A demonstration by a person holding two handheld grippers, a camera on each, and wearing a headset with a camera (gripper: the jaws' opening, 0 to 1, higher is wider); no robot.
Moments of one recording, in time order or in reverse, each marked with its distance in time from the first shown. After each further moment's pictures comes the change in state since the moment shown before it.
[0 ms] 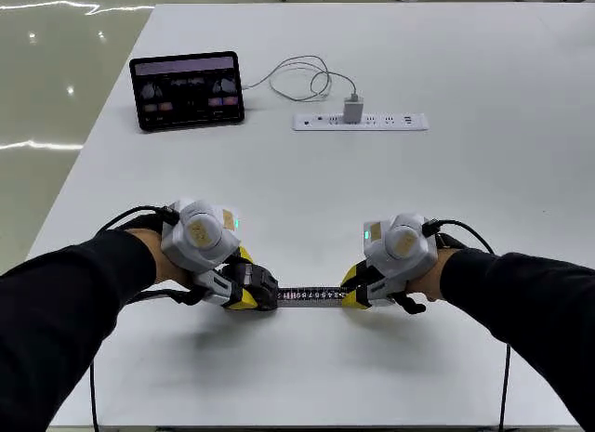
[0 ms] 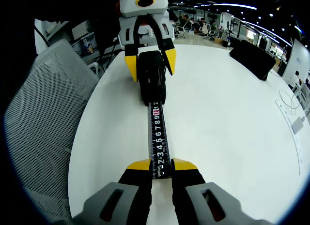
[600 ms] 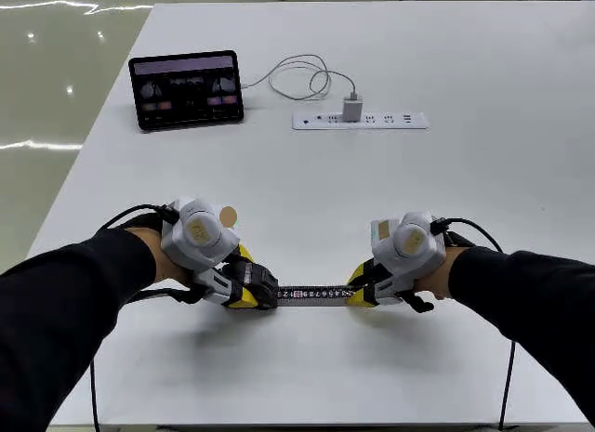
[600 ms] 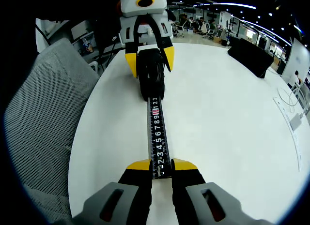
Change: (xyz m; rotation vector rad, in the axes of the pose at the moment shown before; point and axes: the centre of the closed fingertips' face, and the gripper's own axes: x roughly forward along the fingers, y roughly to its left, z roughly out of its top) left arm 0.000 -0.001 -0.001 -0.002 -0.003 -0.002; right arm -0.006 0.000 -0.009 0.002 0.010 -0.008
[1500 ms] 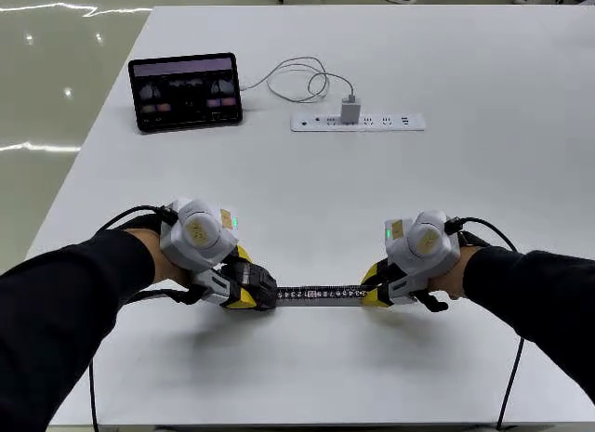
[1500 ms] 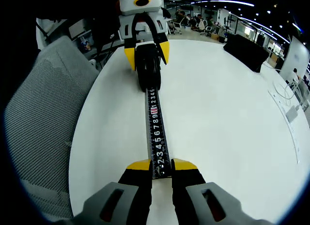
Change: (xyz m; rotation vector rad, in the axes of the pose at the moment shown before) left arm 0.000 0.000 0.000 -0.005 -0.002 0.006; right arm -0.015 -0.002 -0.018 0.017 0.024 -0.016
